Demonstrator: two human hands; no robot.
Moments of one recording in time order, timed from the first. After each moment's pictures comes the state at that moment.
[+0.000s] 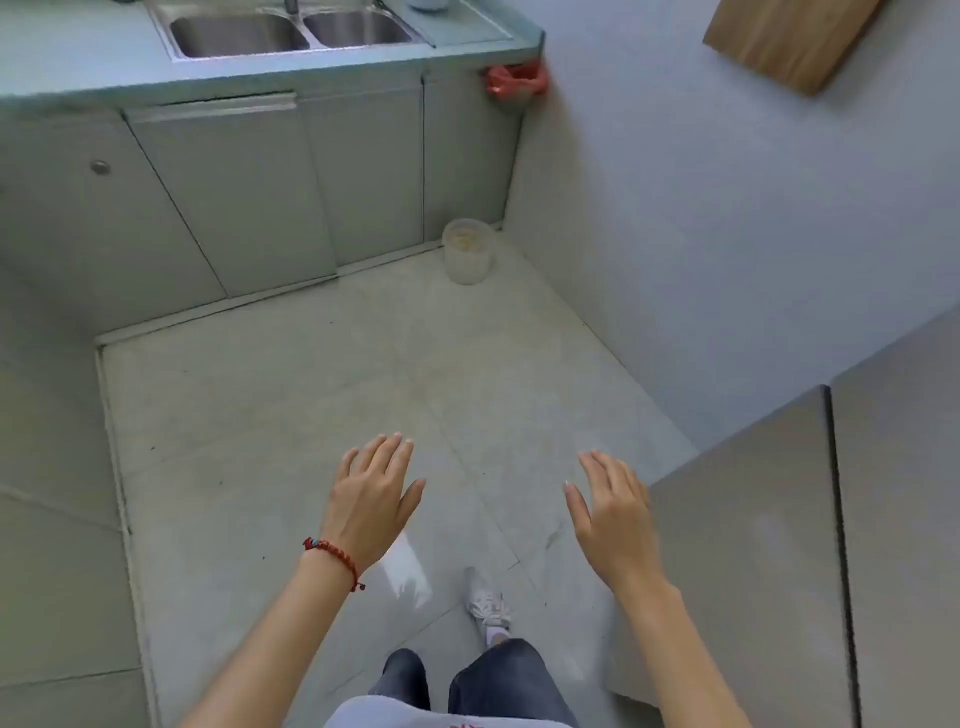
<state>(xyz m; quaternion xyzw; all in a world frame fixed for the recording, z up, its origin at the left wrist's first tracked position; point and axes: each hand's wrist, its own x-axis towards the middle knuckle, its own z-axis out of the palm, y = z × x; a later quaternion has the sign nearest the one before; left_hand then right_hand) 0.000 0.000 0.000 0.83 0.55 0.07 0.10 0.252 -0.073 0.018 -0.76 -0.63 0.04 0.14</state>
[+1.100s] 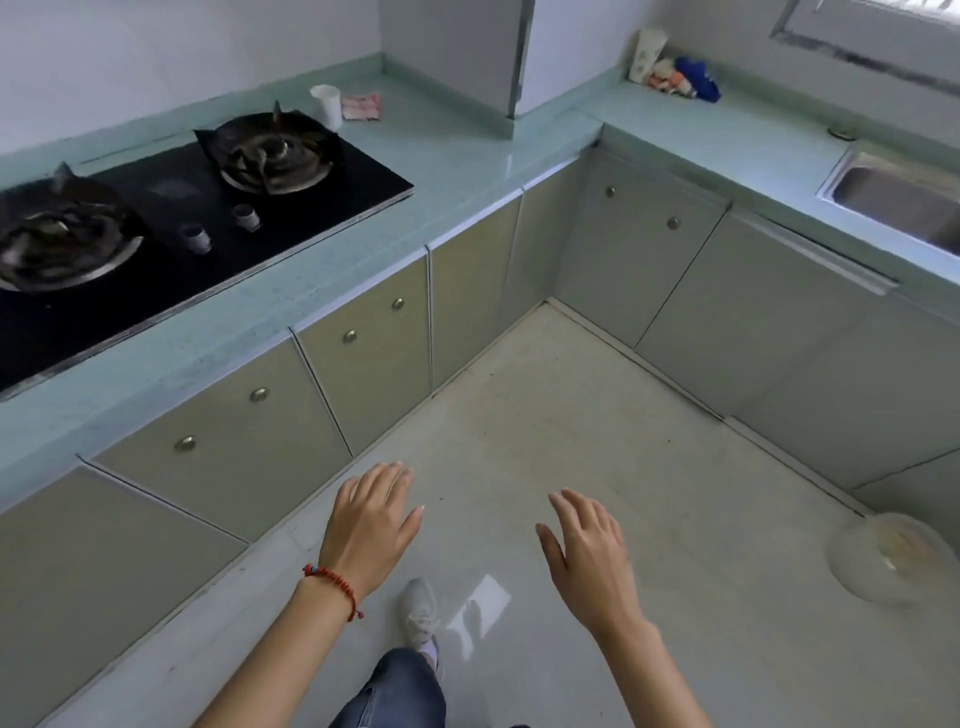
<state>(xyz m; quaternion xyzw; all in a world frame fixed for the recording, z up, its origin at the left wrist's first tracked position) -0.093 -0.037 0.004 0.32 0.94 0.09 0.10 0.050 0.158 0.012 -0.22 -0.97 0.13 0.02</state>
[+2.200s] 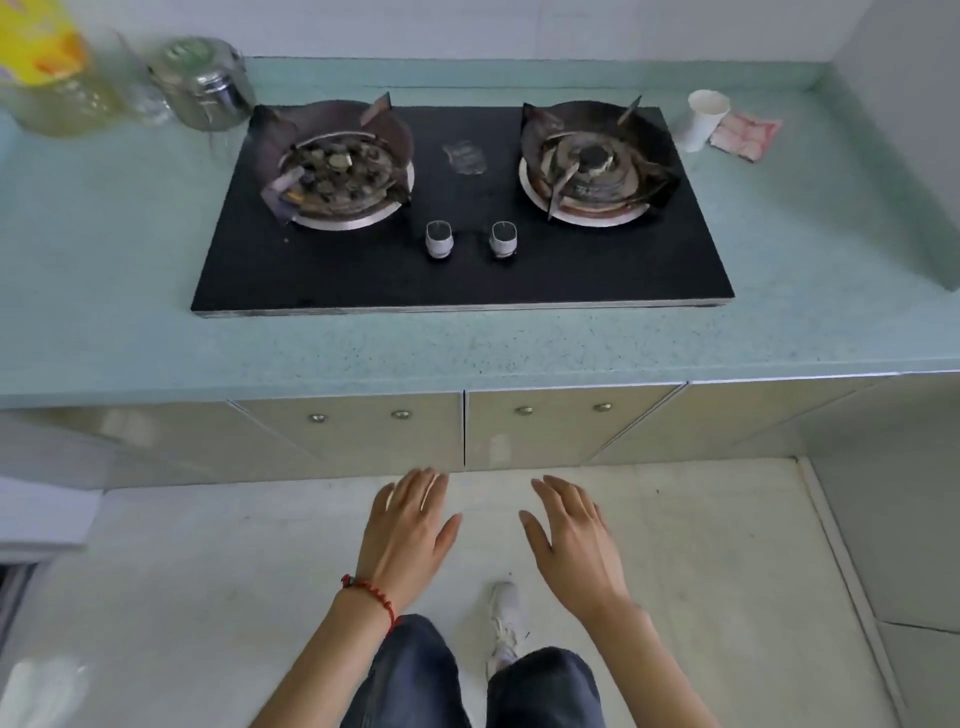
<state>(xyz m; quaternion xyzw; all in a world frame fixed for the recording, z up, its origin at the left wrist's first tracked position) -0.303 -0.017 -0.041 -0.05 0.98 0.15 0.13 -0.345 0.171 -0.029 0.16 -0.96 0.18 -0.11</state>
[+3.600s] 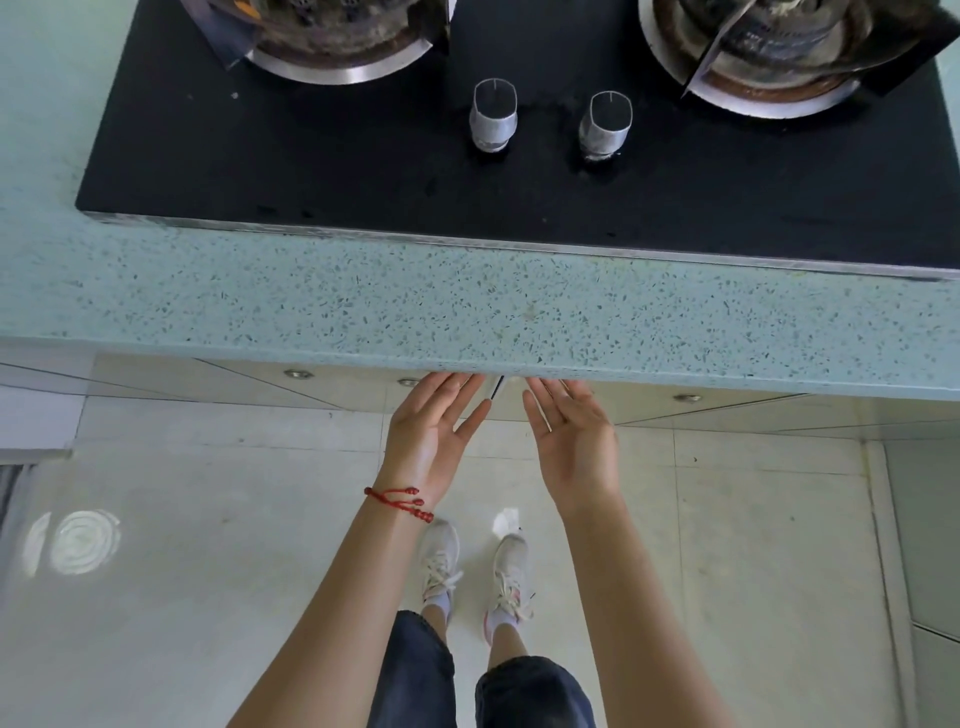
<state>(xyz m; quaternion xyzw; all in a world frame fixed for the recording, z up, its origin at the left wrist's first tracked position) -0.431 -0.045 -0.128 -0.34 0.32 0.88 -0.04 -0.477 0.078 -0.127 -0.31 -0.36 0.86 -0.22</state>
